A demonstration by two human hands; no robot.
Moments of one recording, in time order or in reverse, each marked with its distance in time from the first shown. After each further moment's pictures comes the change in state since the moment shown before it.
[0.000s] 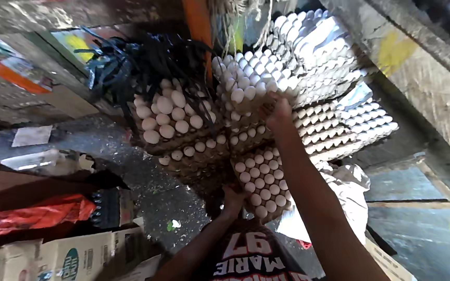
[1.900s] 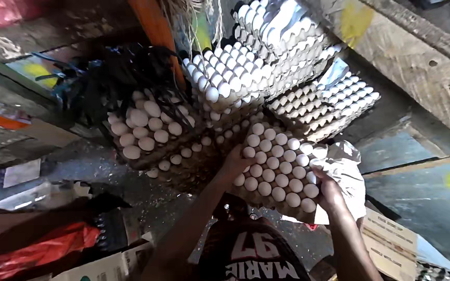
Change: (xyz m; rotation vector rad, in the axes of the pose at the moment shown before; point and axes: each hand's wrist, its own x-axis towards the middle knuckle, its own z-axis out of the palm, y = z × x) left_hand 0.024 0.142 0.014 0.398 -0.468 0.368; right_hand -0.268 0.003 -0.083 -0.186 0.992 0.482
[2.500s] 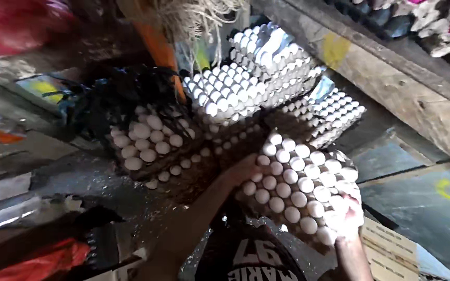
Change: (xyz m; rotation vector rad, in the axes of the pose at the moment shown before) left_hand 0.004 0.041 0.008 -0.140 -0.388 0.084; right_hand -0.052 0.009 -0.043 0.516 -0.322 -0.411
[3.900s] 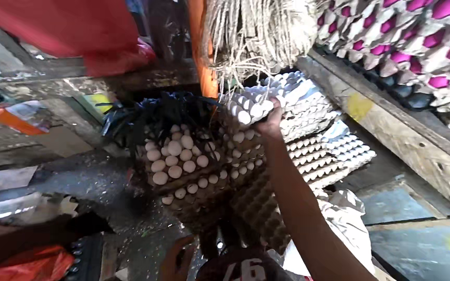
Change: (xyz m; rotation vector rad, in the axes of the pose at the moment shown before) left_hand -0.260 -0.160 -0.026 0.253 0.923 0.060; right_hand 0.337 0.146 0.345 0.374 -0.215 0.303
